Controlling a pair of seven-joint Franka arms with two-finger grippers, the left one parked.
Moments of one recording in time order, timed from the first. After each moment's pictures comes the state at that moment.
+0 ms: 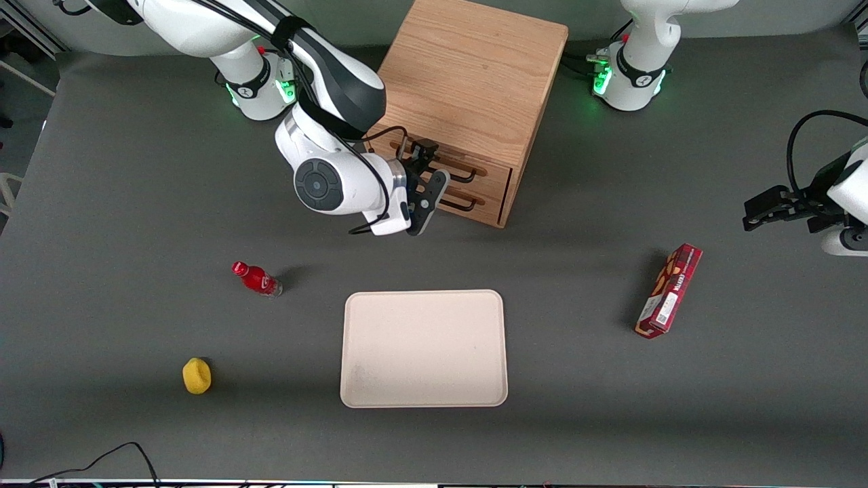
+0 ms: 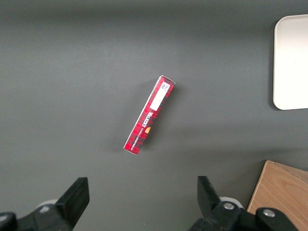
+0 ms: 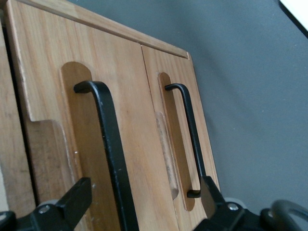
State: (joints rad) arm 0.23 0.49 0.51 -1.58 0.37 1.85 -0.35
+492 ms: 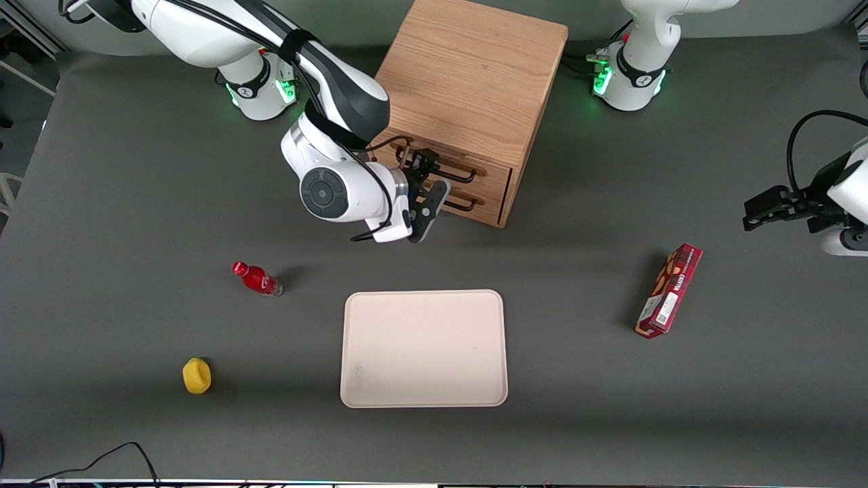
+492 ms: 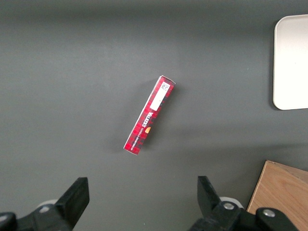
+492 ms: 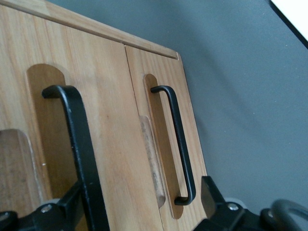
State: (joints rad) arm 0.23 0.52 0.52 -1.58 0.34 1.88 -0.35
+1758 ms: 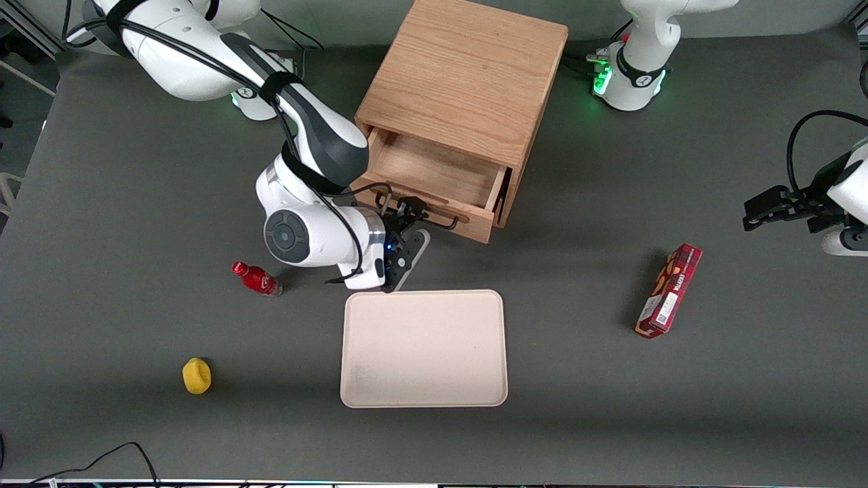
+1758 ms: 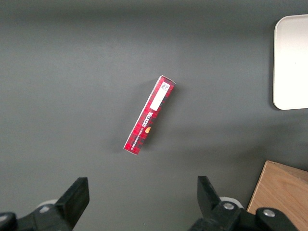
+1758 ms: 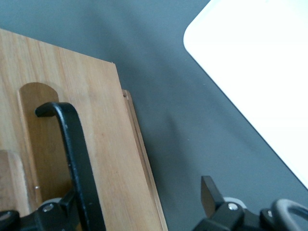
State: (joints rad) arm 0.21 0.65 0.45 -1.38 0.27 1.90 -0.35
